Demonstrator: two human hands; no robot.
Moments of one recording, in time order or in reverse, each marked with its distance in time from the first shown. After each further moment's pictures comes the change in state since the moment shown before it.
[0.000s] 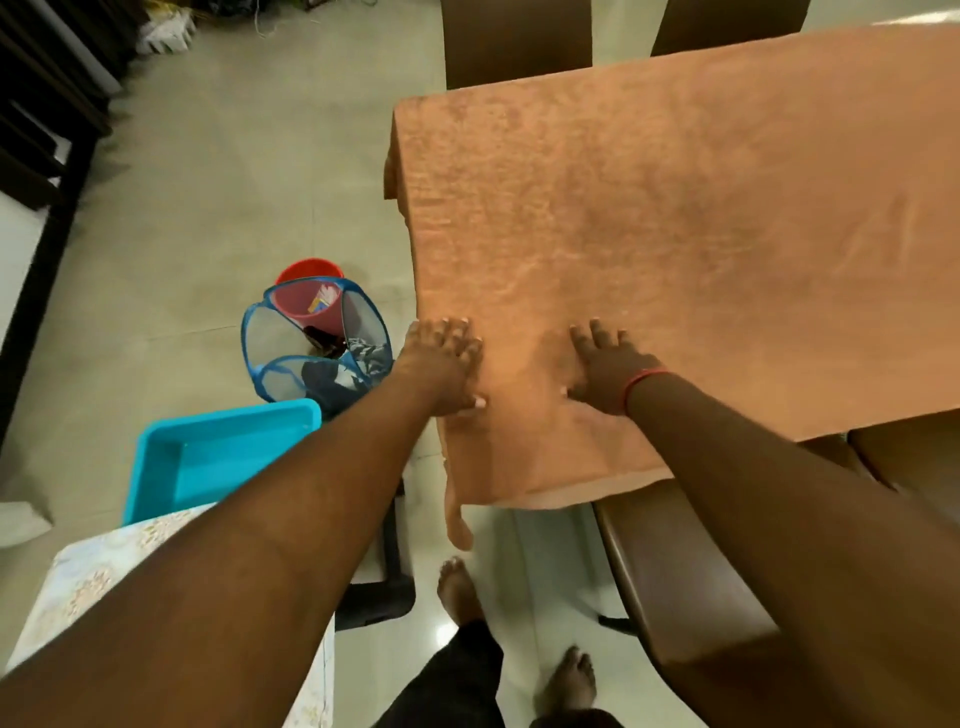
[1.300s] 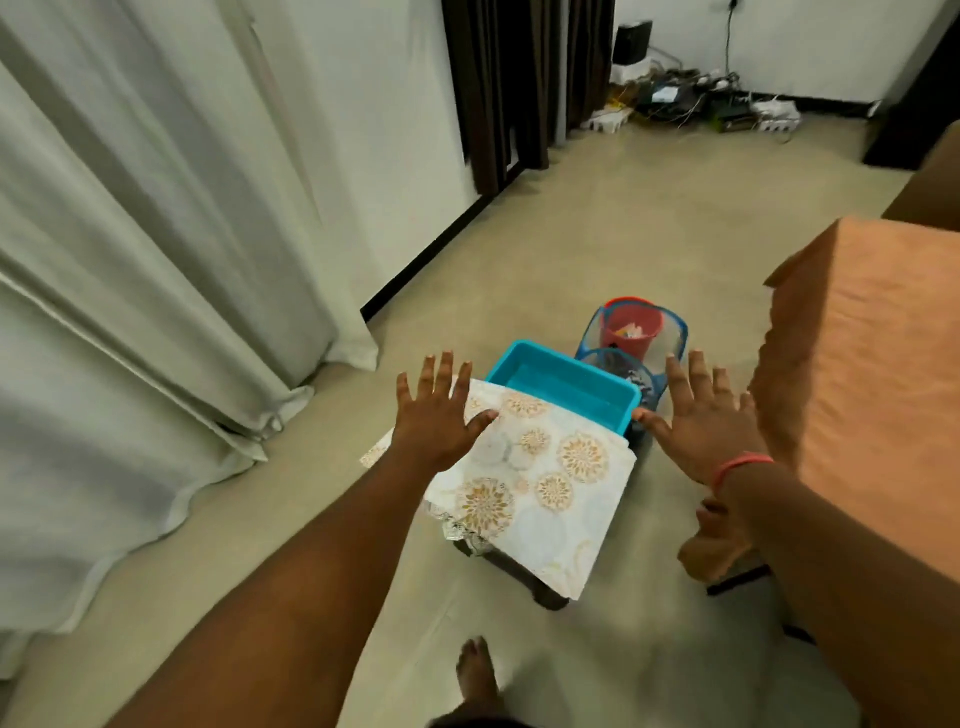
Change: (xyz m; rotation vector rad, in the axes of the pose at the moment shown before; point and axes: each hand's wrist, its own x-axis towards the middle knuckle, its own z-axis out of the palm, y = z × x) left_hand -0.494 -0.125 0.204 -0.402 0.272 -0.913; right_hand -0.192 -0.328 0.054 -0.165 0.416 -0.529
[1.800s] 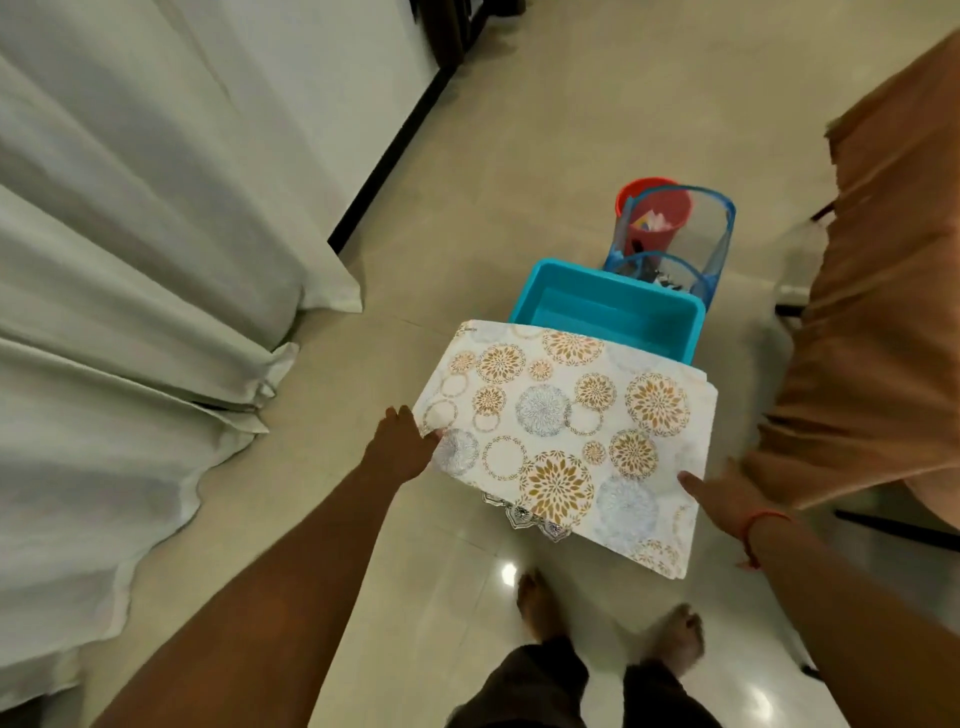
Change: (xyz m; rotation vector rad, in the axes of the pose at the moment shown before) left_hand 0.048 -0.152 0.132 -0.396 -0.486 -0.310; right_hand -0.014 -0.081 0.180 0.715 -0.441 0.623
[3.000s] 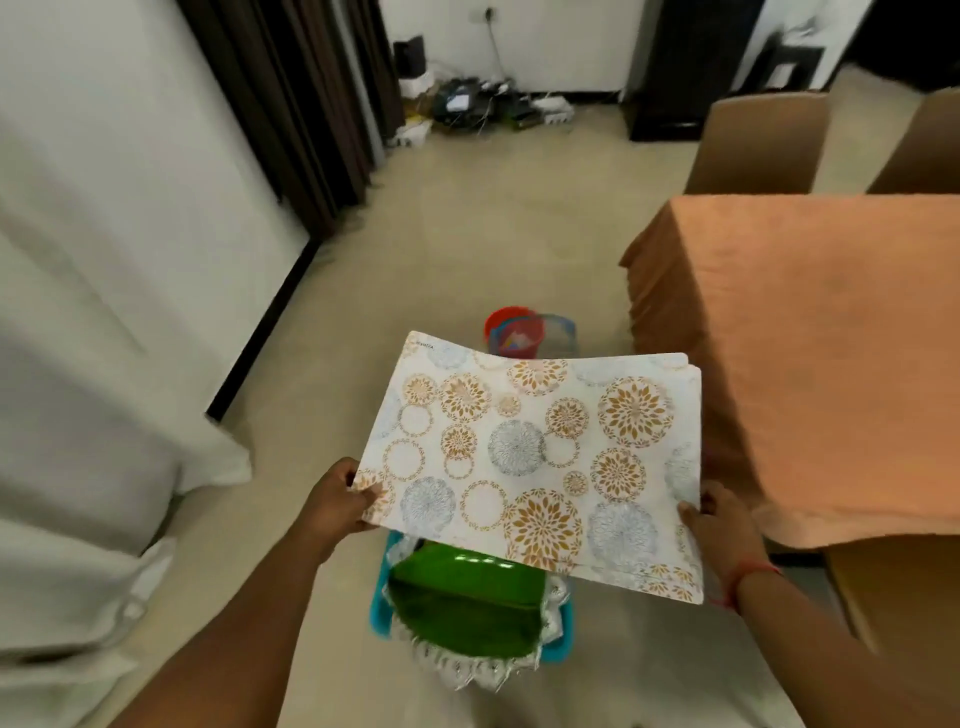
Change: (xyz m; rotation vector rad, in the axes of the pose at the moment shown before) left_hand 0.048 0.084 -0.092 -0.776 -0.088 0.170; right_hand -0.050 -0.017 -0.097 0.487 0.454 -0.023
